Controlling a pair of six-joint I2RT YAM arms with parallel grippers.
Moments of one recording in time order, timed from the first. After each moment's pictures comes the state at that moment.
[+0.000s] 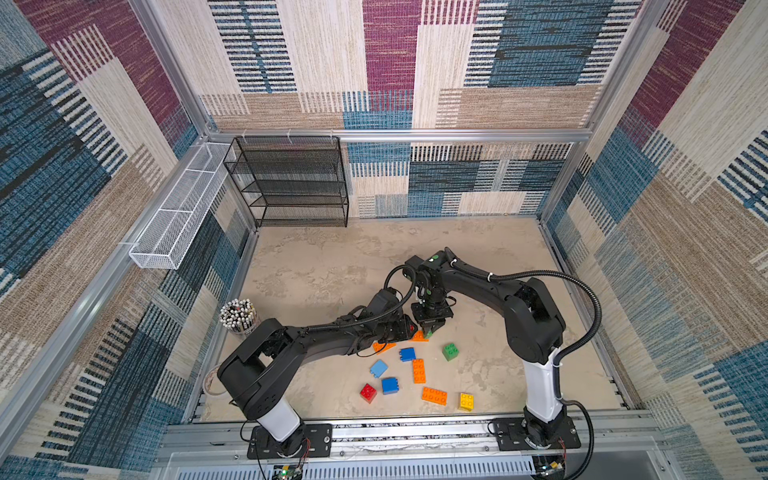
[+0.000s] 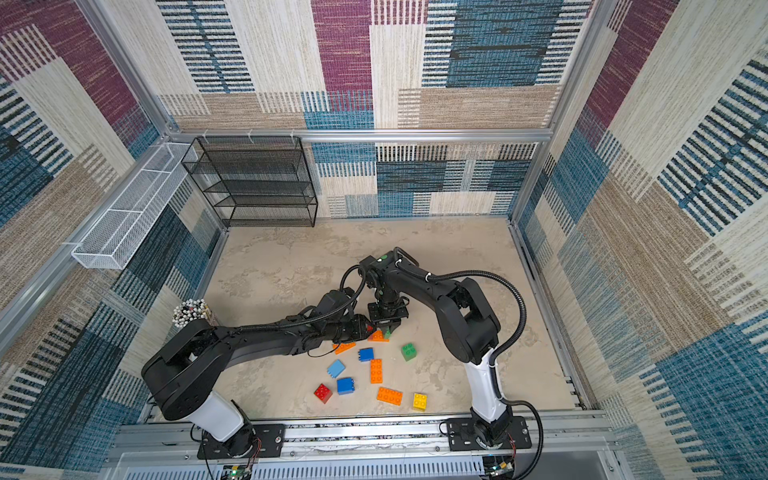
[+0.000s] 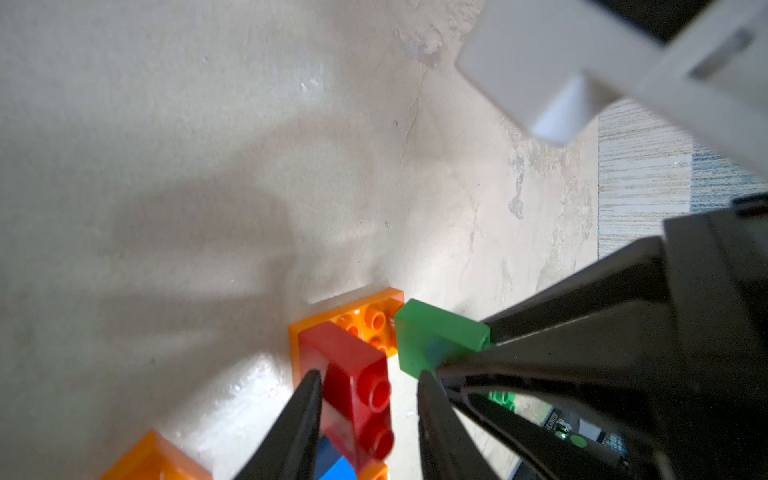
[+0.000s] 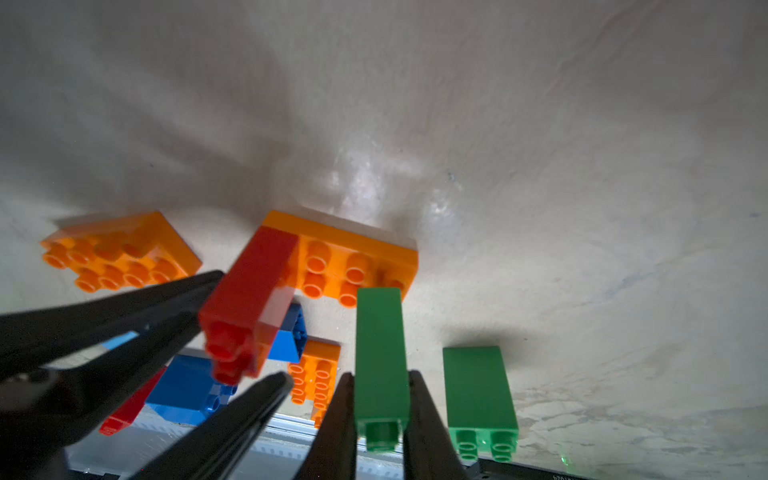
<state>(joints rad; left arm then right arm) -0.77 1.63 0.78 0.07 0.24 -0.86 0.69 2.04 1.62 -1.28 -0.19 0.44</state>
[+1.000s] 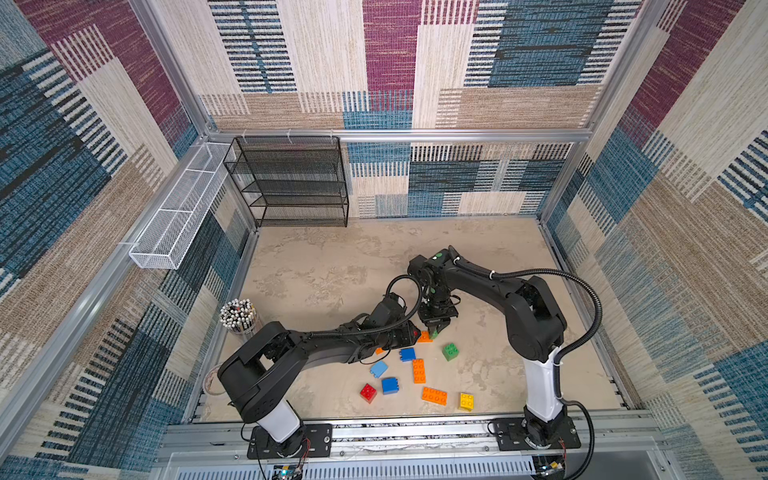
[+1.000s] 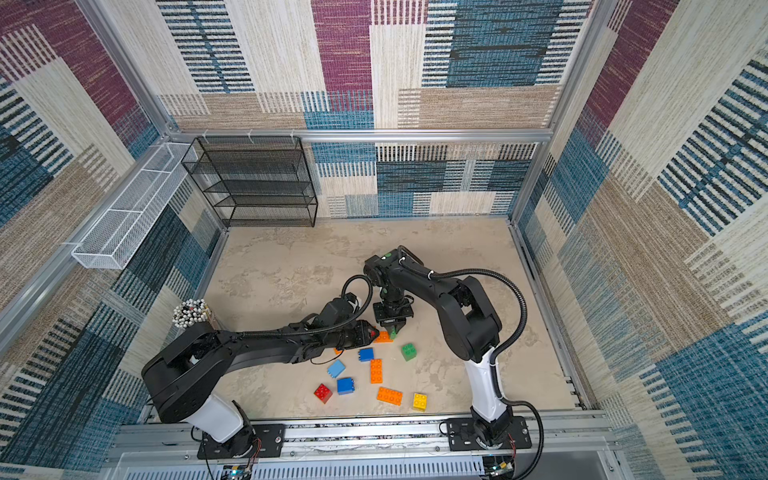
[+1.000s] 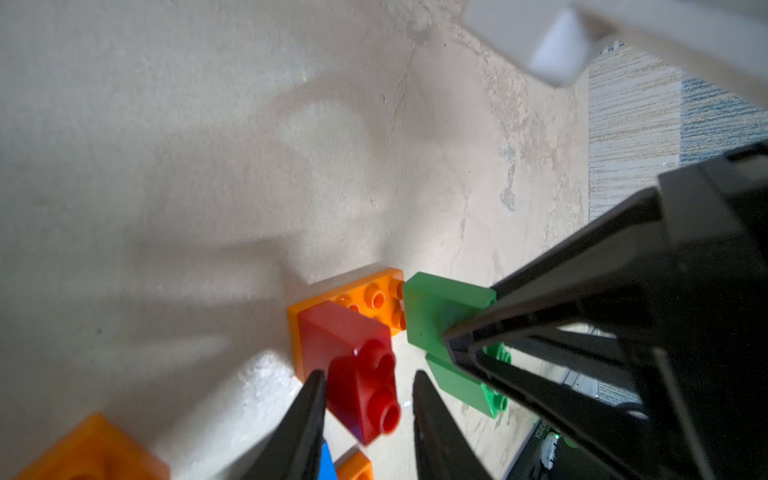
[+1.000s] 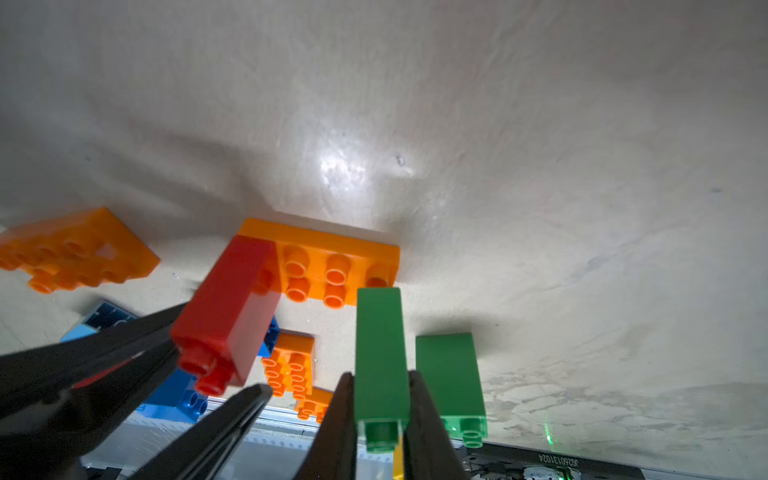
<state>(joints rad) -0.84 1.62 0.73 0.14 0.19 -0.91 0.65 2.04 1.61 -1.33 -0.19 0.43</state>
